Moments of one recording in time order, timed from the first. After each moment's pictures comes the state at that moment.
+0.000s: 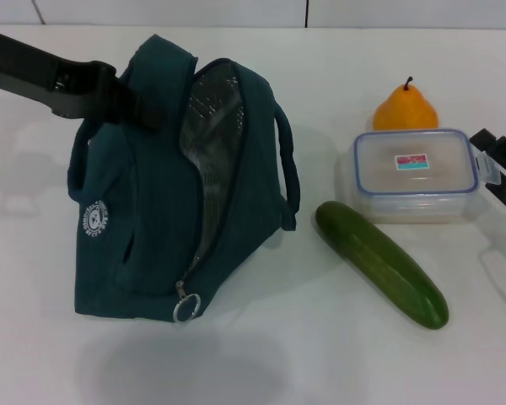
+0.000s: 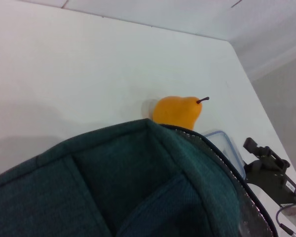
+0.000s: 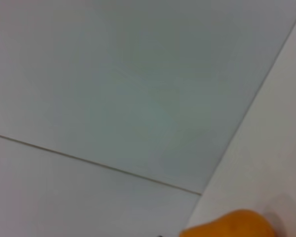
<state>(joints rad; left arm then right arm) -0.70 -1.89 0.77 1.06 2.19 1.89 -2.66 0.38 2.03 -1.85 -0.17 -0.11 -1.22 1.68</state>
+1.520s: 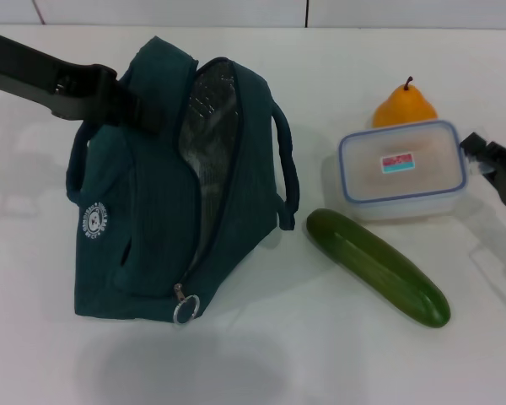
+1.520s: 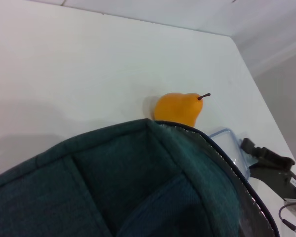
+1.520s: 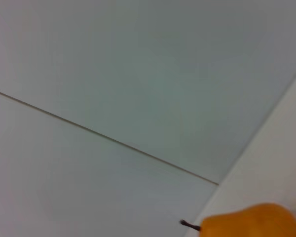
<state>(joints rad) -0.70 -1.89 0.78 1.07 2.19 1.89 -2.66 0.40 2.02 -1.86 -0.16 -0.12 -1.25 1.59</state>
